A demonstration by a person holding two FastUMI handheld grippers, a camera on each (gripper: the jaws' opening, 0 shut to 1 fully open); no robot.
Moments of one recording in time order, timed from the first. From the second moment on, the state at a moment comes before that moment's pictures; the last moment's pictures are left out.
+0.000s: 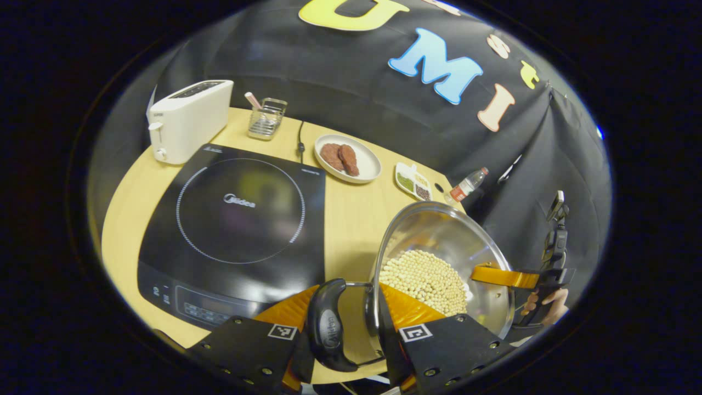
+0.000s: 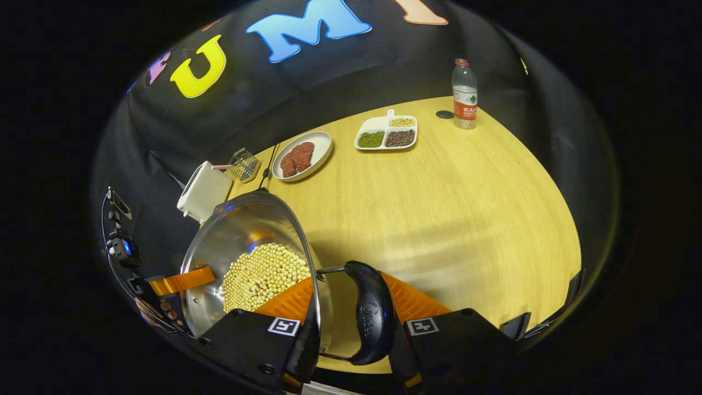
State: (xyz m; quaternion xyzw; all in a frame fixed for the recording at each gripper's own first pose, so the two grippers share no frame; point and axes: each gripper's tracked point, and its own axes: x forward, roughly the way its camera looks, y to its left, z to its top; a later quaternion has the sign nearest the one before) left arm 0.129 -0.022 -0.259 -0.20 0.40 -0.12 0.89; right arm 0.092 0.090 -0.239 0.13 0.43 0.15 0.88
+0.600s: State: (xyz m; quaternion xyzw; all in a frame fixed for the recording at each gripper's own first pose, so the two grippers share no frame) left arm 0.137 0.116 -0.251 -0.21 0.37 -0.09 0.90; right arm 0.090 0.214 -0.220 0.15 0.42 0.18 0.88
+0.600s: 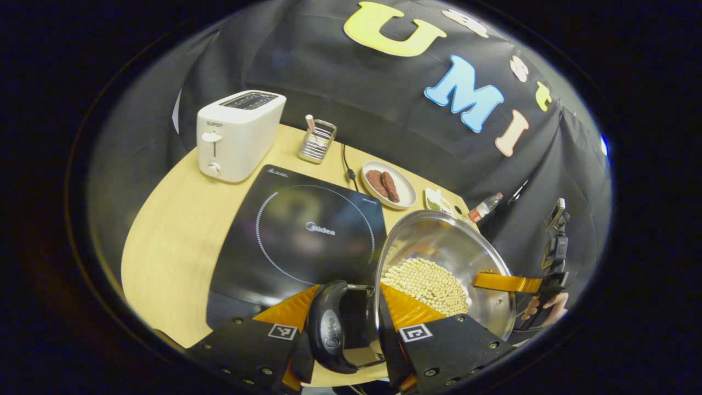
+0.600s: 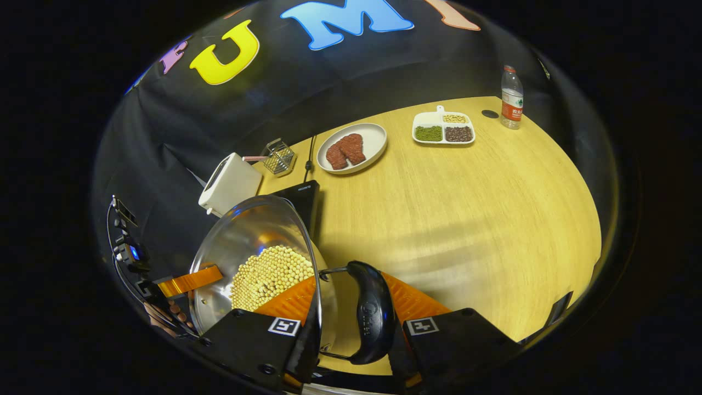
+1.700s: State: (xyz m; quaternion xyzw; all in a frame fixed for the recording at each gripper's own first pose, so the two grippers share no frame) left arm 0.263 0.250 -0.281 -0.20 0.33 -0.06 0.92; right arm 0.202 0.352 -0.235 0.17 0.39 0.20 0.88
